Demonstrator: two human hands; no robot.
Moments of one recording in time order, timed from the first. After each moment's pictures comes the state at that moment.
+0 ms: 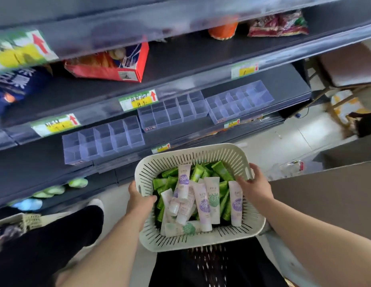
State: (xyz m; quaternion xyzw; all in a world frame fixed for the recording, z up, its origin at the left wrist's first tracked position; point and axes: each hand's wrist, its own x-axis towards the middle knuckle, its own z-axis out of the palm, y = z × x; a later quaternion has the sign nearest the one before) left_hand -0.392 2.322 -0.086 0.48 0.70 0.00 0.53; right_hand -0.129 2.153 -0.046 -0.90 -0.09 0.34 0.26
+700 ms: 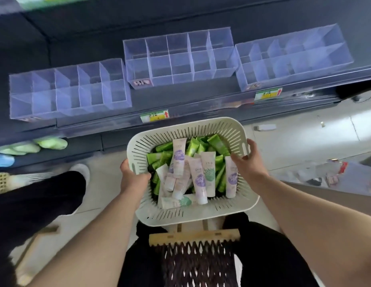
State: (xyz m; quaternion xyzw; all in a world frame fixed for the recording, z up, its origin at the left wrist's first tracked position) left_hand -0.347 2.332 -0.269 0.39 0.78 0.06 0.48; right_hand -0.065 2.221 -0.257 -0.86 -0.15 0.41 0.25
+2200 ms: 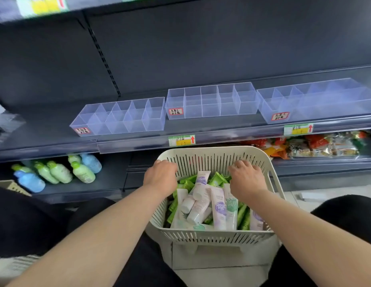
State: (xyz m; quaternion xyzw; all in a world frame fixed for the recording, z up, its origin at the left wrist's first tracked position) left_hand -0.322 2.349 -0.316 0.83 0.56 -0.03 0.06; right_hand -0.104 2.268 -0.352 -0.78 -0.62 0.03 -0.01
